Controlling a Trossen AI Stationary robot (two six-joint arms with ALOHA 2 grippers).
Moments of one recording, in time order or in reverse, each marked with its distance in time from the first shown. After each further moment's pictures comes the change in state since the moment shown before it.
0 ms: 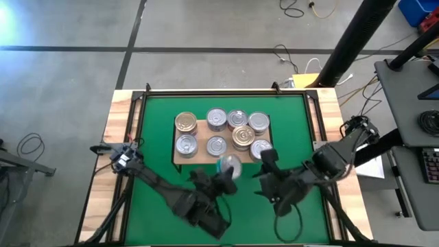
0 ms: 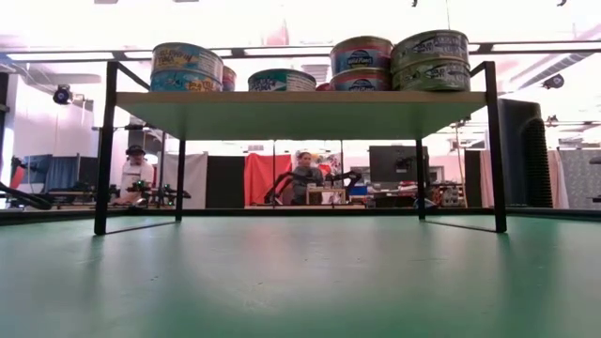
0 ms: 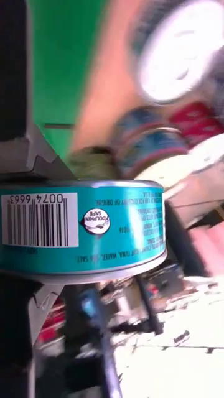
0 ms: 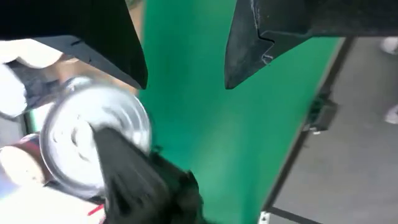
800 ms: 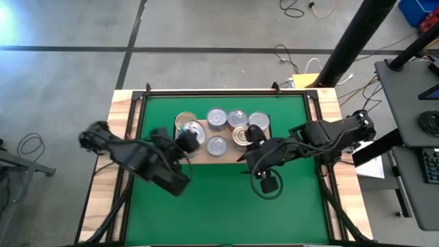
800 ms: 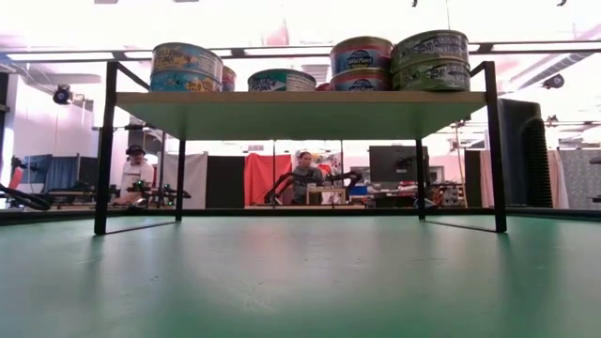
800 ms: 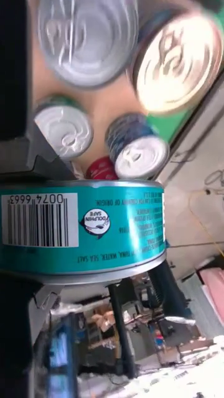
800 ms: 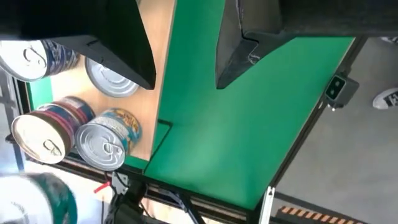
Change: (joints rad) left arm 0.086 -0.455 -0.227 -0.261 0.191 0.027; right arm -0.264 -0.014 0.000 0.127 -0.241 -0.240
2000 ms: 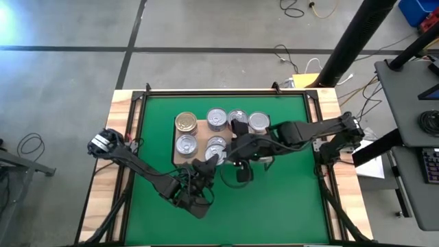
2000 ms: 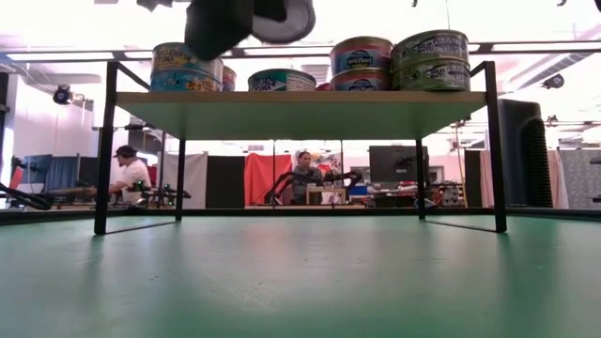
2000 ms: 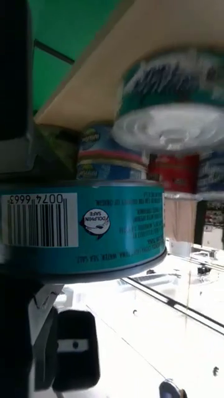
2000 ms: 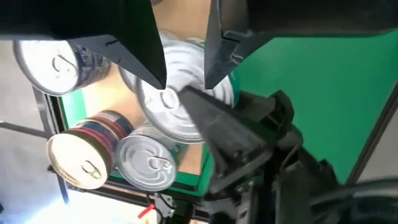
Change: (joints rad) left arm -0.039 0.086 -0.733 1.465 -0.381 -0.007; right arm -0.103 0.116 -0.003 0.083 0.093 0.020
